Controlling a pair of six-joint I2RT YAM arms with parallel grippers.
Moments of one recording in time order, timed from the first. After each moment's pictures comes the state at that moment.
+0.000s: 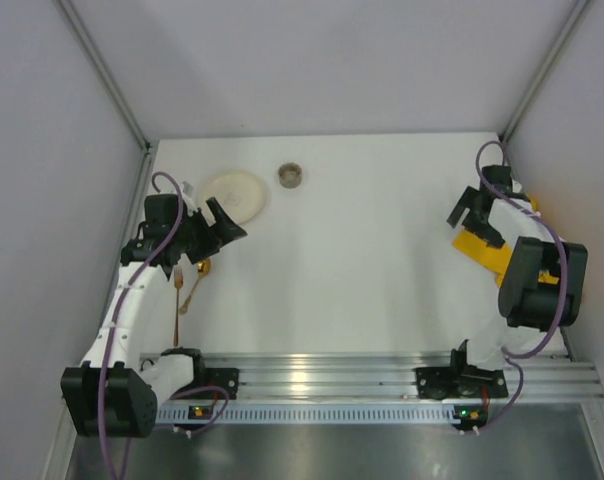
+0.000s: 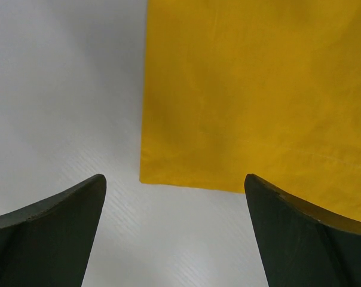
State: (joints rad) left arm -0.01 1.07 0.91 -0.59 0.38 -0.56; right arm -0.17 1.64 1.12 -0.53 0.21 0.40
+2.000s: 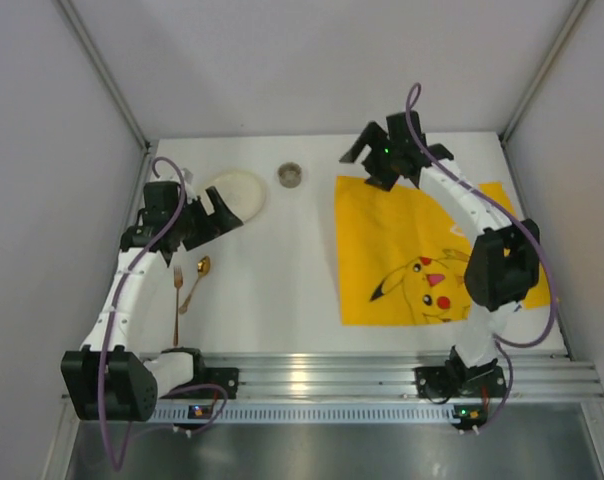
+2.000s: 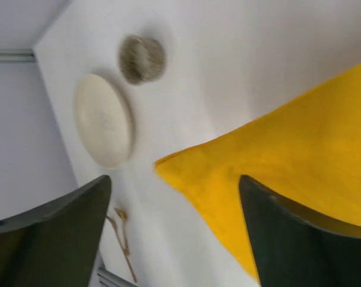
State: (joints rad) left arm -0.01 1.15 1.00 -0.58 0.32 -0.47; right arm 0.35 1.76 1.52 -0.53 -0.11 0.90
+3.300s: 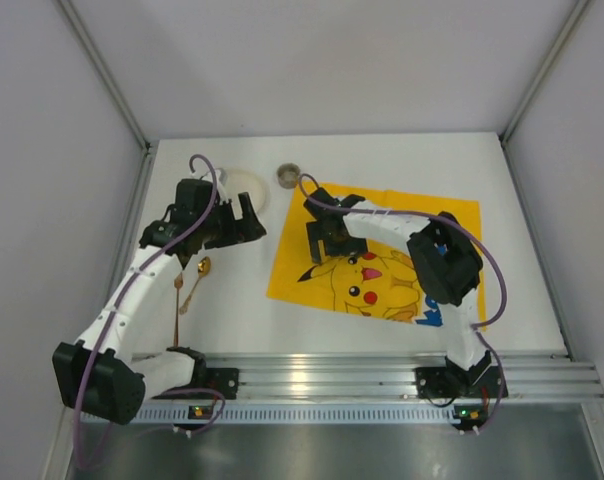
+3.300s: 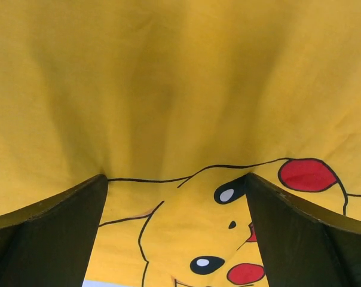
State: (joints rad) left arm -0.27 1.17 1.06 -0.64 0.18 -0.44; right arm 0.72 2.07 1.53 -0.77 0.20 0.56
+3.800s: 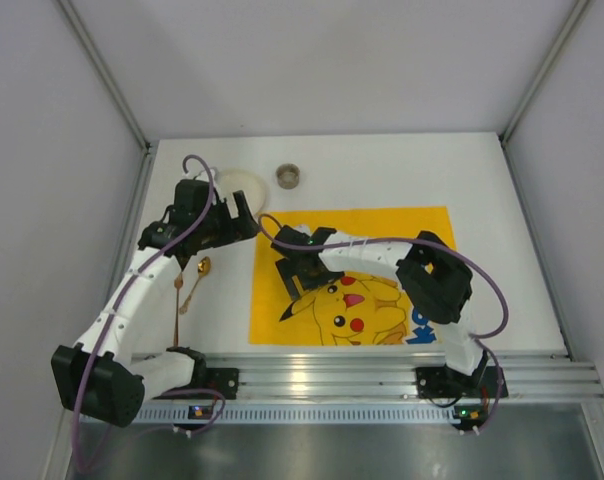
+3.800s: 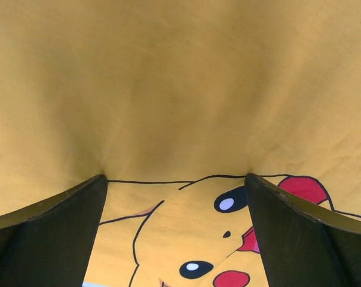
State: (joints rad) left arm -0.27 1.15 1.06 -0.64 0.09 -0.48; right arm 1.00 2.04 1.48 -0.77 0.22 0.52
